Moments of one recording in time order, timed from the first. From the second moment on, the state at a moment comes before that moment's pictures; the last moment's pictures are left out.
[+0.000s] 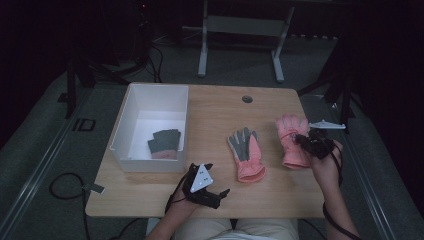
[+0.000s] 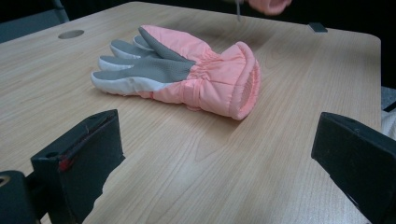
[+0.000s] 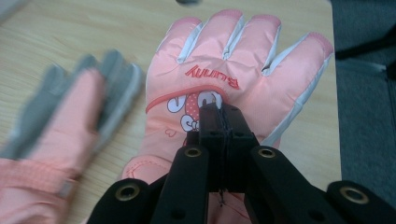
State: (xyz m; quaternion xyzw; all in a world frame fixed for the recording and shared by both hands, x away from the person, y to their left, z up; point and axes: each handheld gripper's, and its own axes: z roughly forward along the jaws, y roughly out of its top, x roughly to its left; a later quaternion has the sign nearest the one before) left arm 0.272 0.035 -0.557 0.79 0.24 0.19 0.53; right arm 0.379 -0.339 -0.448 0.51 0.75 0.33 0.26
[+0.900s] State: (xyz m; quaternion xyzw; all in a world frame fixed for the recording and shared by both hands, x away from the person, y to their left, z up) left arm 0.272 0.038 -0.555 0.79 0.24 0.20 0.53; right arm 0.351 -0.226 -0.419 0.41 0.80 0.36 0.24
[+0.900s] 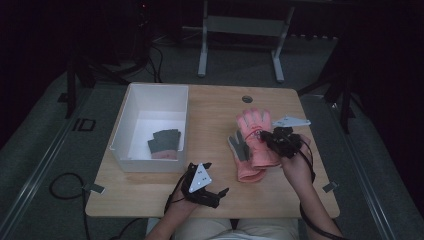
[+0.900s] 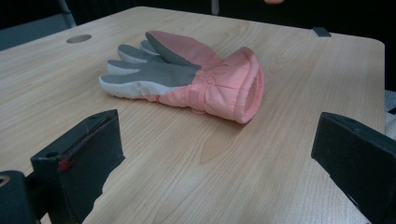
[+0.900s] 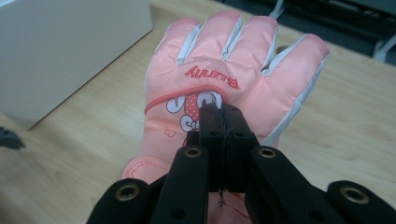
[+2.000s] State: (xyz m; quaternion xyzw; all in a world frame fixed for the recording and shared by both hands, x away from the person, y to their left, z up) left arm 0.272 0.035 -0.557 0.79 0.24 0.20 0.53; right arm 0.372 -0.204 -0.496 0.47 0.80 0.31 0.21
